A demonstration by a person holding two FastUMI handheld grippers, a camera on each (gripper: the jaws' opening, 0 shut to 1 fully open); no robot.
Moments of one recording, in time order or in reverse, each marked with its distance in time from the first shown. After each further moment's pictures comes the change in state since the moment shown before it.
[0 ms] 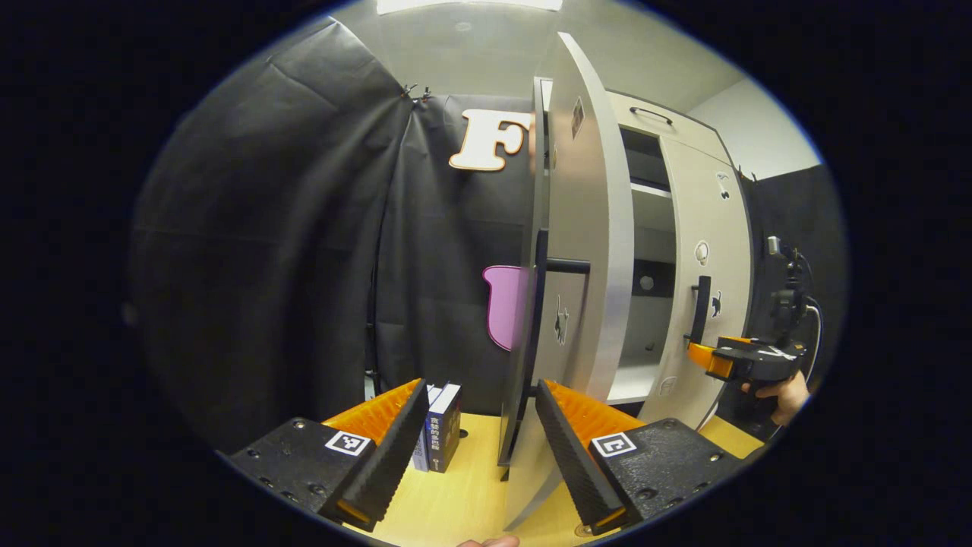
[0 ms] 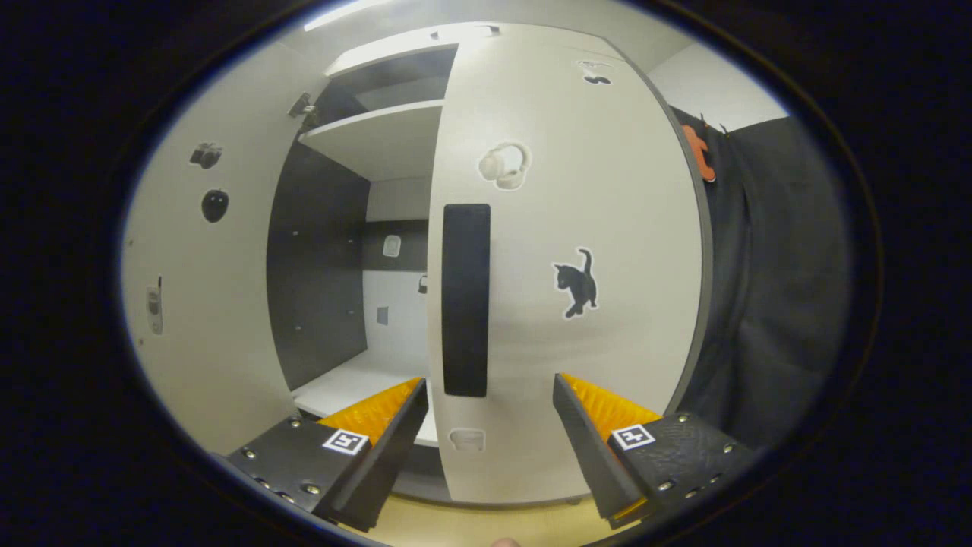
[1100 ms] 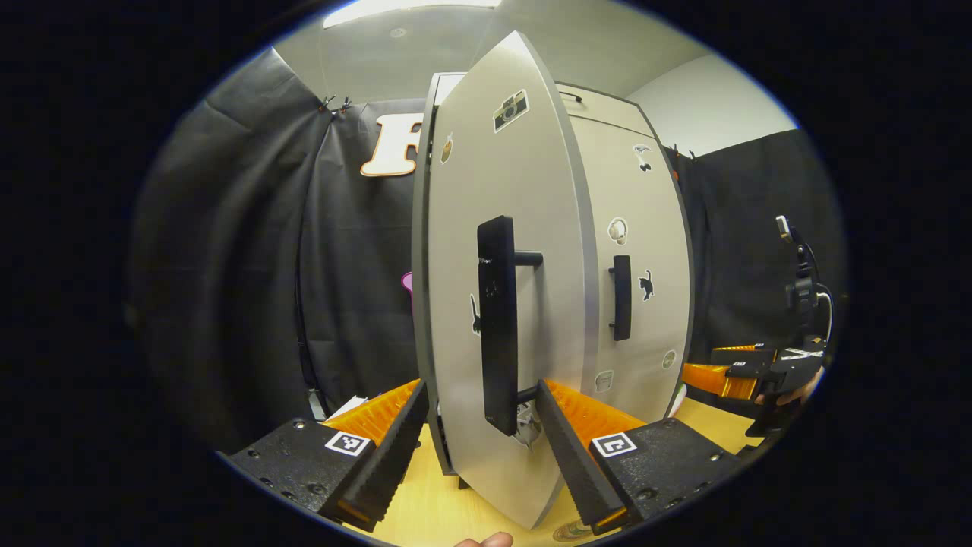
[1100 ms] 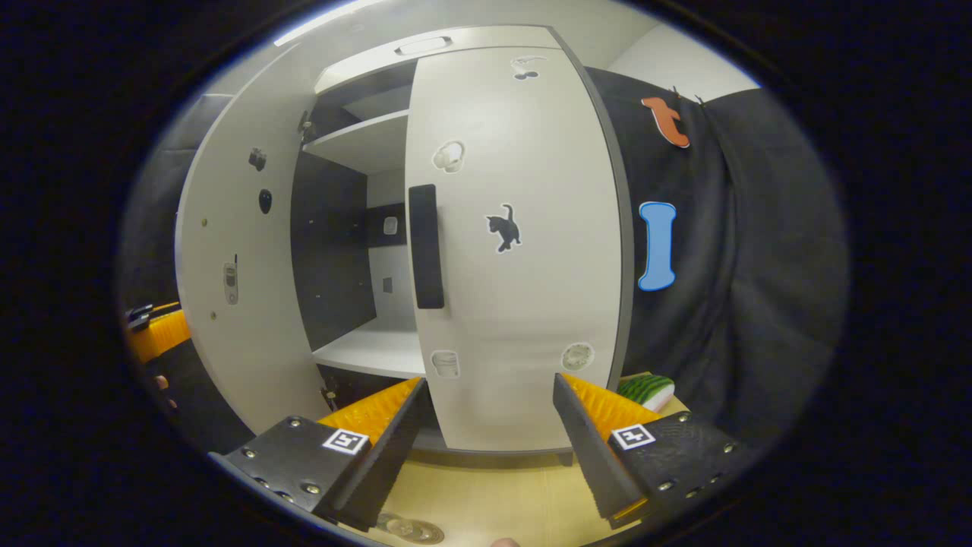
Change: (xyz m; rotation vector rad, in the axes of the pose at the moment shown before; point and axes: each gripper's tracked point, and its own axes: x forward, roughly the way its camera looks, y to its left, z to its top) left arm 0.021 -0.127 -0.012 0.088 -0.012 -0.193; right arm -0.087 -0.058 -0.042 0.093 0.091 0.008
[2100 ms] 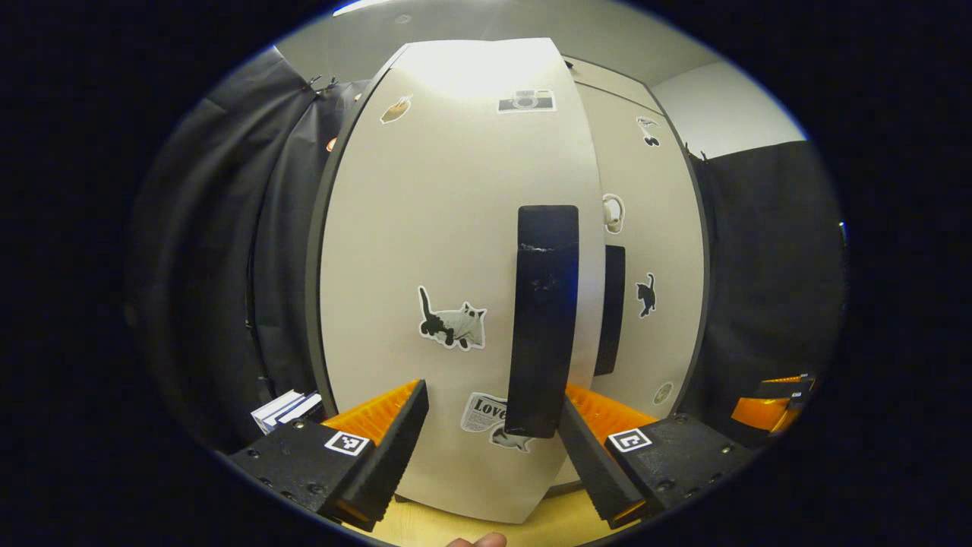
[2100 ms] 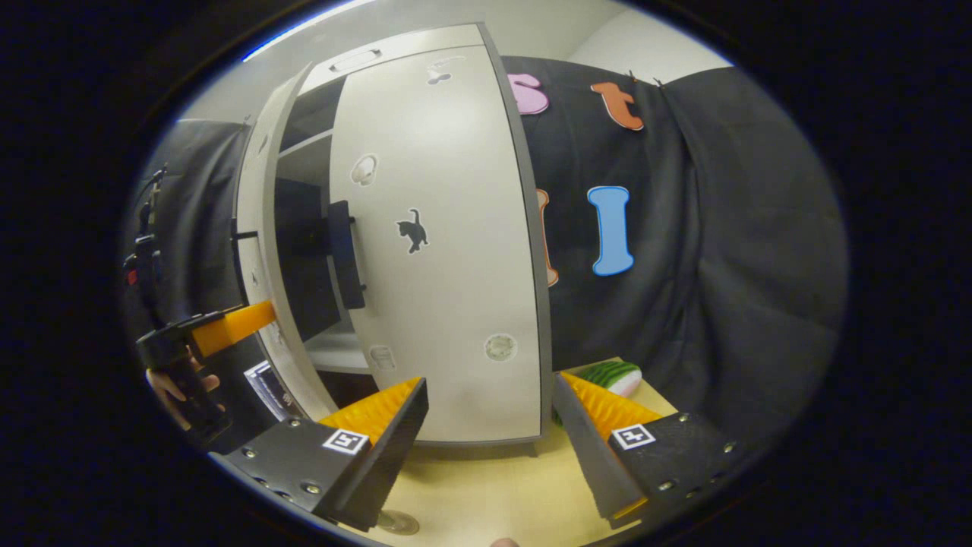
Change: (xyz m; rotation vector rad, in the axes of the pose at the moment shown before) left arm 0.113 -0.080 -0.011 -0.075 0.024 -0.005; right arm -0.019 -0.082 0.000 0.072 0.033 -0.074
